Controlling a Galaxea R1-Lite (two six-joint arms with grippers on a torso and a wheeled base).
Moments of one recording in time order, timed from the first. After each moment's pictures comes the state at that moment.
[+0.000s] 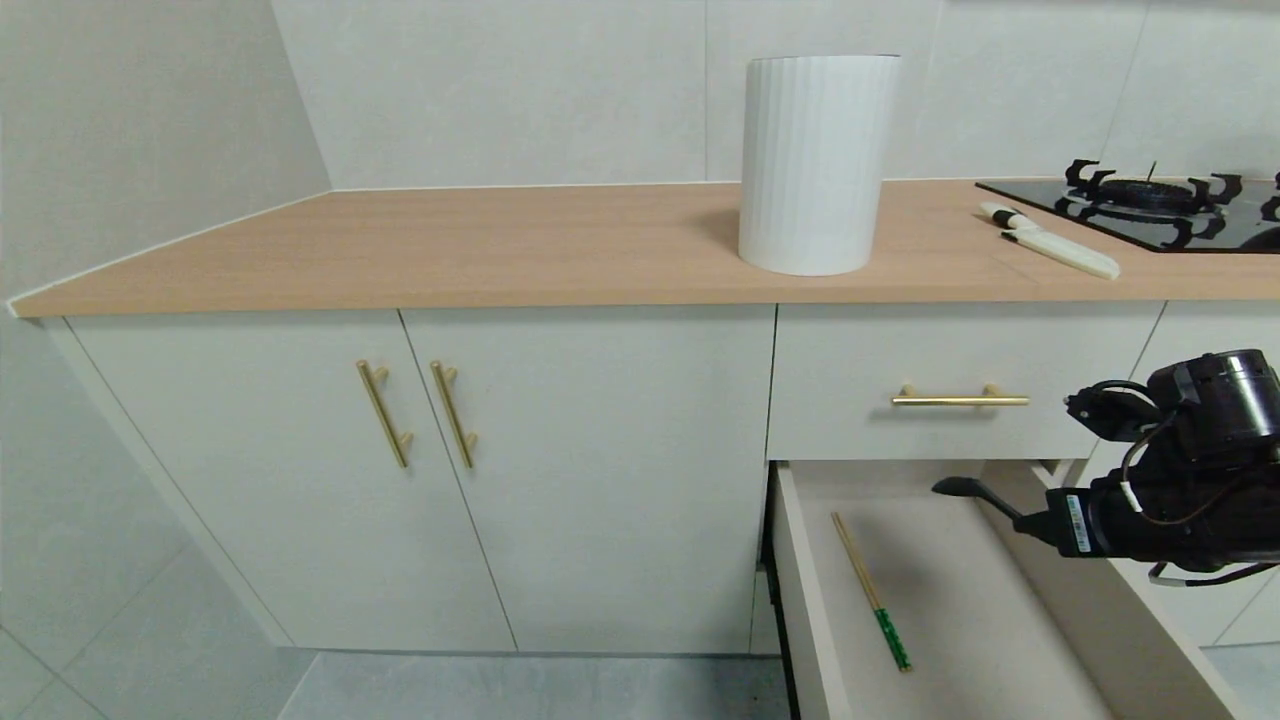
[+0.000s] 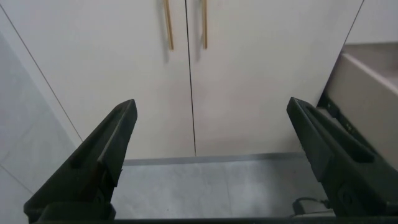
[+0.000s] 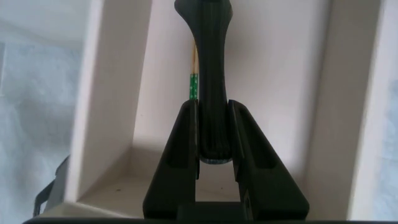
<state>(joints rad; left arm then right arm) 0.00 0.00 0.00 0.01 -0.06 0.01 0.08 1.64 -0.76 -0.08 0.14 0.07</state>
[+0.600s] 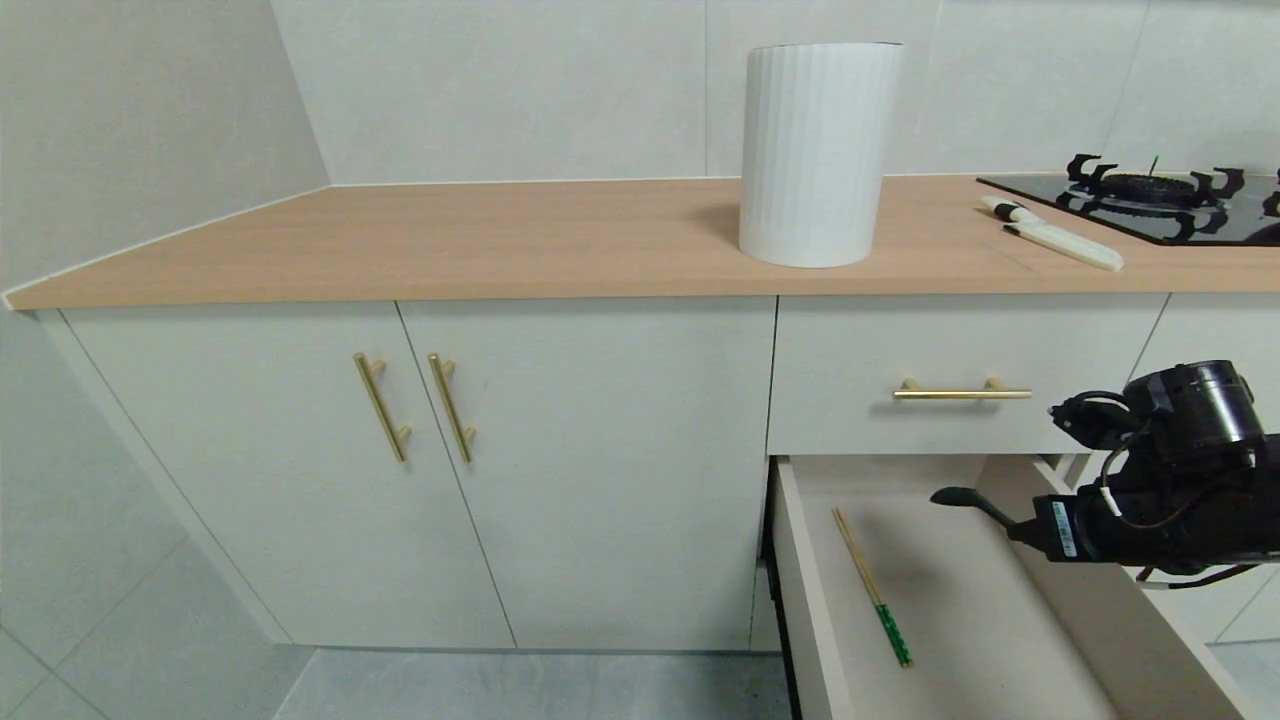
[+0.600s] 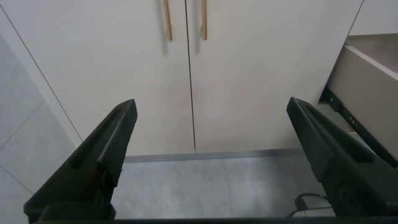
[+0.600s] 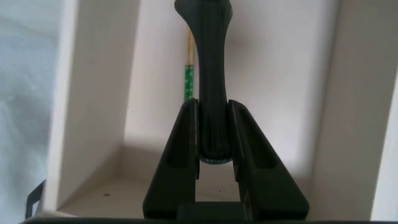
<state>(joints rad) 0.00 0.00 0.00 0.01 -0.06 0.01 0.08 1.71 -0.76 -0.10 0.11 0.07</state>
